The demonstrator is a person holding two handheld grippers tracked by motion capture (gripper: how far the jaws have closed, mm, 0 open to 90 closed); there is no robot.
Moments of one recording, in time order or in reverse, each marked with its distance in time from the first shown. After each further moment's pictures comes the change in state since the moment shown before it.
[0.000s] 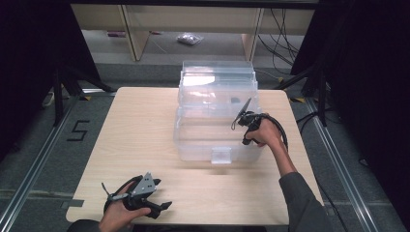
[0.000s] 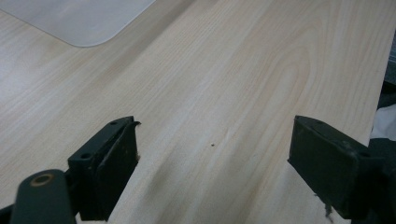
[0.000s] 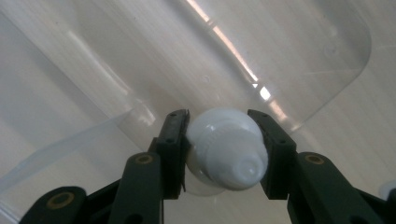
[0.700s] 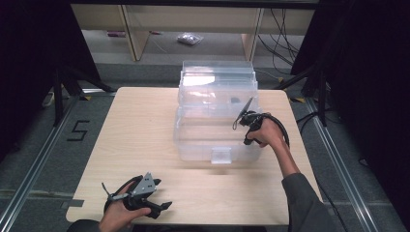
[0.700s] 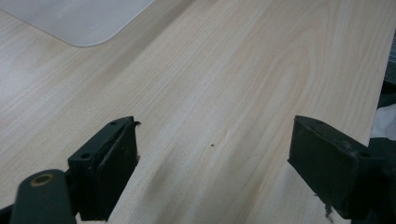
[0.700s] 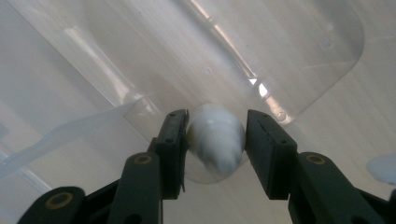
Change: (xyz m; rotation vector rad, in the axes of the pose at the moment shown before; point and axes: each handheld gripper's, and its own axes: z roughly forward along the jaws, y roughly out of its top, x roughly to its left) left arm 0.000 0.000 0.000 0.003 -0.001 0.000; right arm 0.001 -0.005 -0.009 -0.005 -0.002 -0.001
